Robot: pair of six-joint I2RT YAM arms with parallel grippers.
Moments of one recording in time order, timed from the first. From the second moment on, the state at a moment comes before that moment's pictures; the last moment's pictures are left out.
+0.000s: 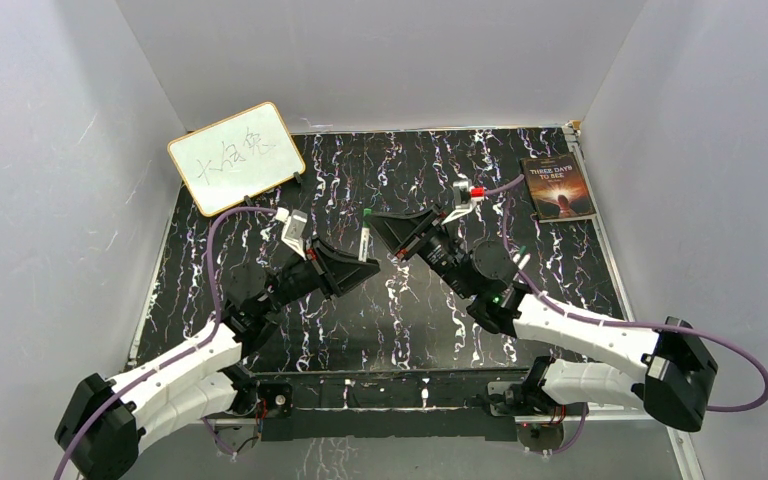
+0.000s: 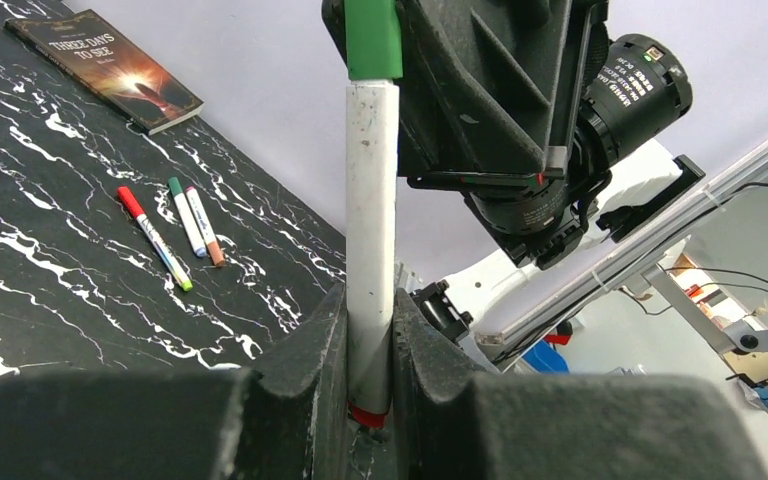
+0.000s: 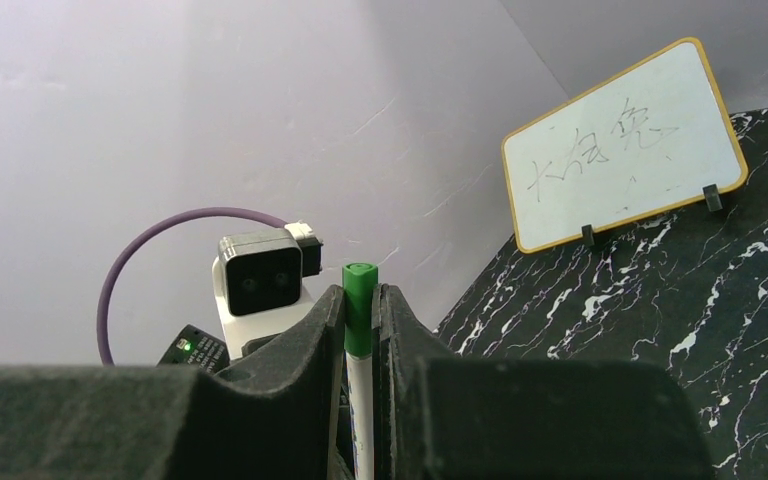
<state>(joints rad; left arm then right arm) -0.70 0.86 0.38 0.76 0.44 -0.83 0.96 1.11 0.69 0.76 0.14 0.75</state>
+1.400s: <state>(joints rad) -0.70 0.85 0.63 0.41 0.46 -0.66 1.00 0.99 0.64 0.67 0.03 0.66</state>
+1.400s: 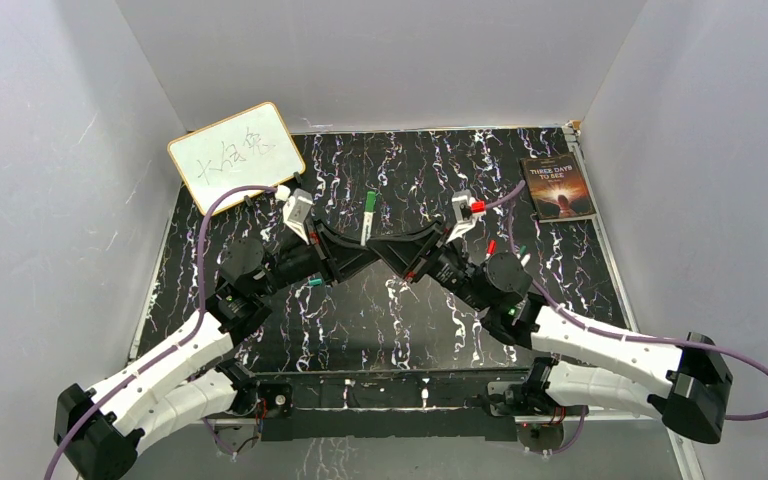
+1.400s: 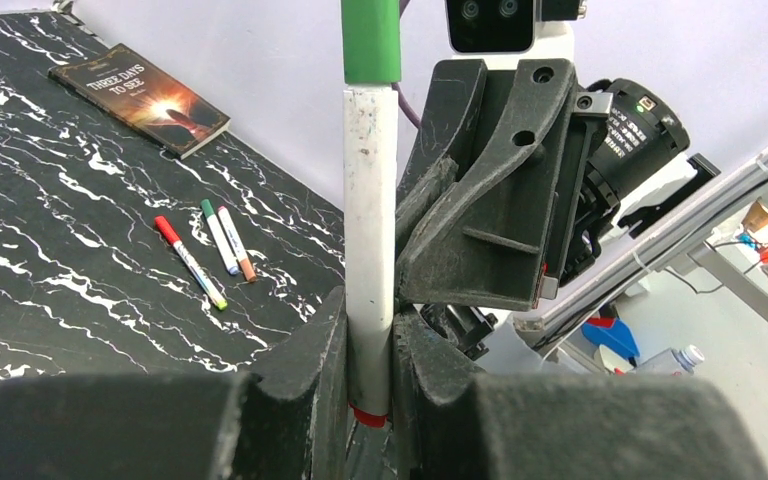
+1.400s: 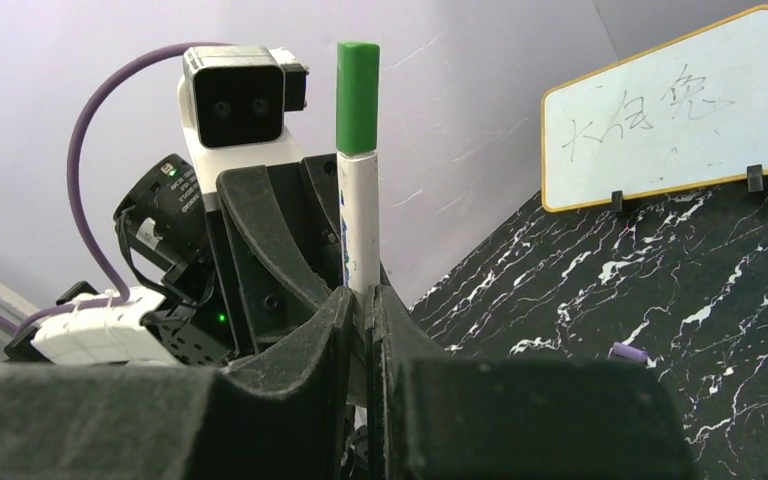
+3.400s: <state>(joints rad) -0.69 0.82 0.59 0.50 0.66 -0.69 1.01 0.98 1.00 0.23 0.05 0.42</state>
